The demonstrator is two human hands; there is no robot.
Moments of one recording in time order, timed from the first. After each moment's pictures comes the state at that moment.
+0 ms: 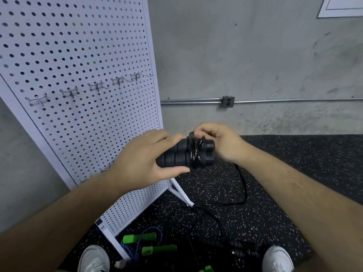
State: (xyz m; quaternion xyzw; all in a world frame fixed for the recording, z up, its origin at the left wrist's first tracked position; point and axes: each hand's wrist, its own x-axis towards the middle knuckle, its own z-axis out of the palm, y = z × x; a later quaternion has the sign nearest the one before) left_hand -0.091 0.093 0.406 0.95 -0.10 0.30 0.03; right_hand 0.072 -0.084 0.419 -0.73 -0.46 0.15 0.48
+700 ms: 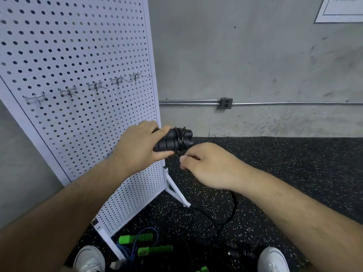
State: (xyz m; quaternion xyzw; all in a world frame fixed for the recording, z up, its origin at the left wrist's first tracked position) left_hand -0.058 0.128 0.402 0.96 0.02 0.25 -0.12; right_hand 0.005 -0.097 0.436 -0.82 -0.46 0.15 0.30
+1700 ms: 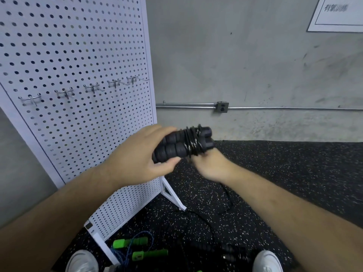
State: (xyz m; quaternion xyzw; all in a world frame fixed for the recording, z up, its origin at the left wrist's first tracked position) left_hand -0.091 0.082 0.432 0.96 -0.06 0.24 0.12; right_hand 0.048 -0.086 0.400 -0.79 -0.44 0.18 0.40
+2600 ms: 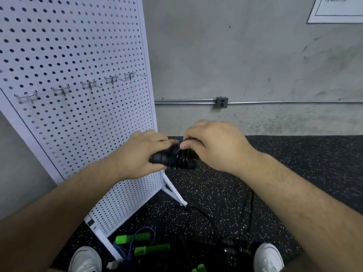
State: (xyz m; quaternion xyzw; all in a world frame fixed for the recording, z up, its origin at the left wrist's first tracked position) left_hand -0.069 0.120 0.403 0.99 -0.09 0.14 0.03; right_hand 0.035 -0.102 0.451 -0.81 -0.55 -0.17 0.14
